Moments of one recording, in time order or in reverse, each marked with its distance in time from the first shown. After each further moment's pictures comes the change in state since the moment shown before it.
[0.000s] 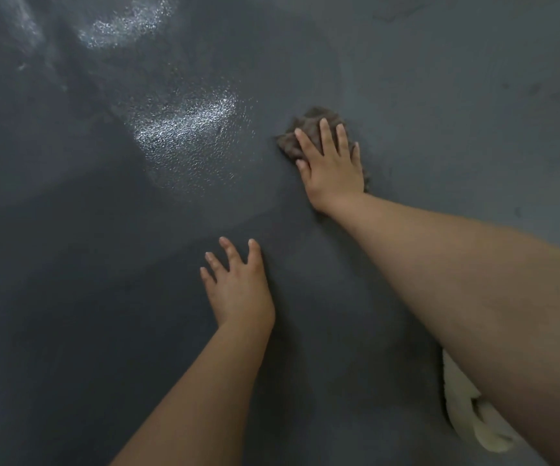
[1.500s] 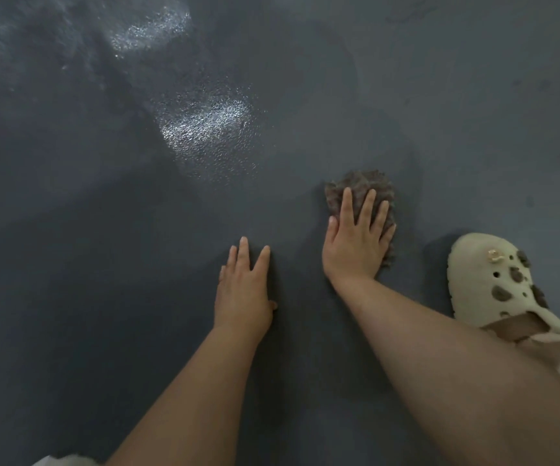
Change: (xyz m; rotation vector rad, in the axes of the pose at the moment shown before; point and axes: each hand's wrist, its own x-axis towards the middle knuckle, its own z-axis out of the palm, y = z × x) left_hand -0.021 -0.043 0.013 -0.233 -0.021 0.187; right_hand -0.118 -0.023 0.044 0.149 0.083 0.375
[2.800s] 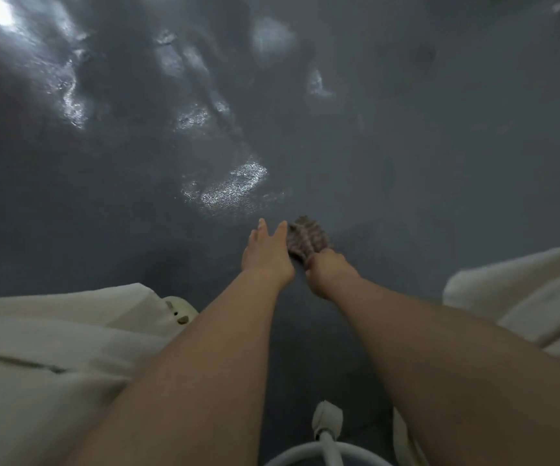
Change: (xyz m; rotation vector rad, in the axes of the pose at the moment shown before) left_hand -0.238 -0.009 -0.010 -0.136 0.211 -0.003; right_hand -0.255 0.004 -0.090 -0.170 -0.454 -0.358
